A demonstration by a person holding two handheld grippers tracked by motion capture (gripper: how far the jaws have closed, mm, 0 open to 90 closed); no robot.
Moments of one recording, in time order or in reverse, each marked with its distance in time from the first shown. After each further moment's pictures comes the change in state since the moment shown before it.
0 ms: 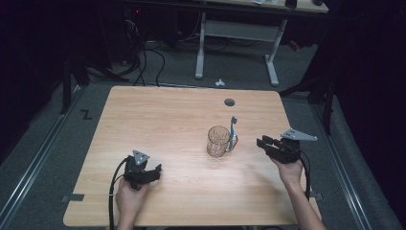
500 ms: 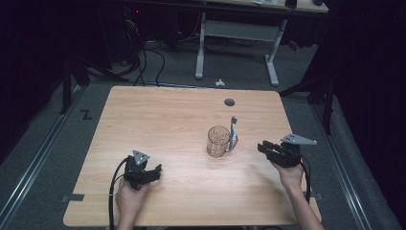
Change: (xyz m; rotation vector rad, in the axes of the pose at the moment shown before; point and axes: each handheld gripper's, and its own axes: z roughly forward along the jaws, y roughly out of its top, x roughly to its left) left arm 0.000 0.000 0.000 0.000 0.000 0.000; right arm -0.002 -0.015 -0.001 0.041 -0.002 0.013
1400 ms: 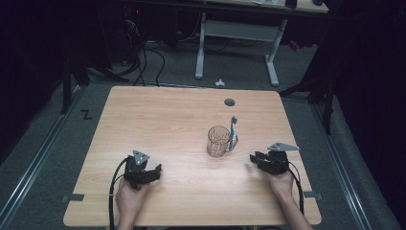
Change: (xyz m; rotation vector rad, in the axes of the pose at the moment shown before) left arm 0.000 0.000 0.000 0.001 0.000 -0.001; right arm 0.009 -0.037 0.037 0.145 -0.020 -0.001
